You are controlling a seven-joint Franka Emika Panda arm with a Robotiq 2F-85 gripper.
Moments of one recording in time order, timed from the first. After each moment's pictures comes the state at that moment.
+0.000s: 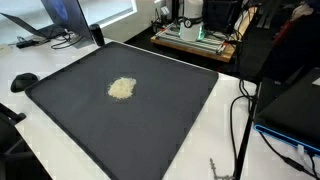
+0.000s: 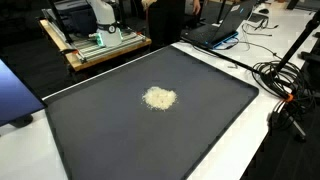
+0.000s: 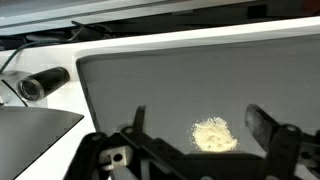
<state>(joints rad) -0.18 -0.87 -0.07 -2.60 -0.24 1.82 -0.05</state>
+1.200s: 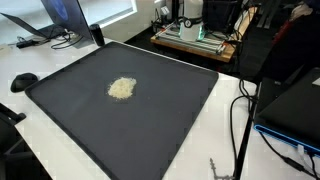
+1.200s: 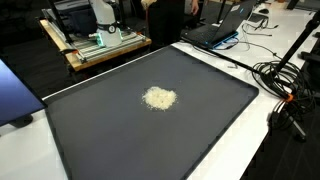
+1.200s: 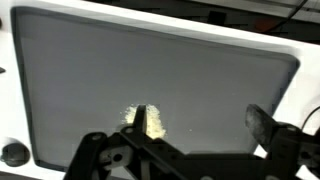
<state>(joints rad) 0.07 -0.87 0.01 -2.60 -0.10 1.82 -0.08</state>
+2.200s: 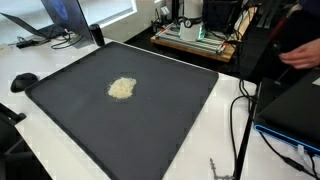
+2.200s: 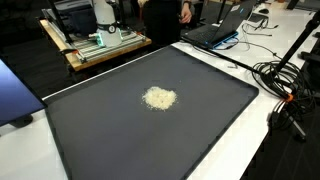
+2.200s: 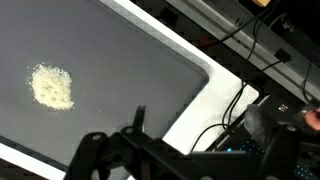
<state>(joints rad) 0.35 -0.84 0.17 -2.58 0.07 1.83 -0.13</state>
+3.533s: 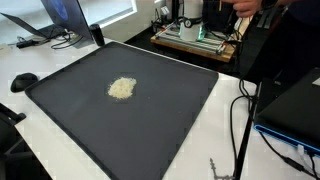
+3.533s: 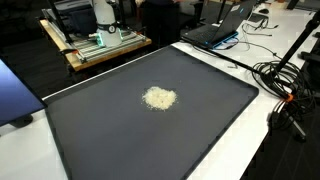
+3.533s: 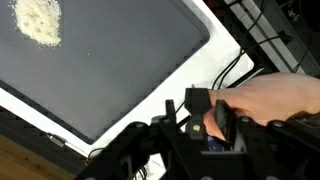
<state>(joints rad) 0.38 -0.66 0.17 -2.45 0.07 1.99 -0.27</state>
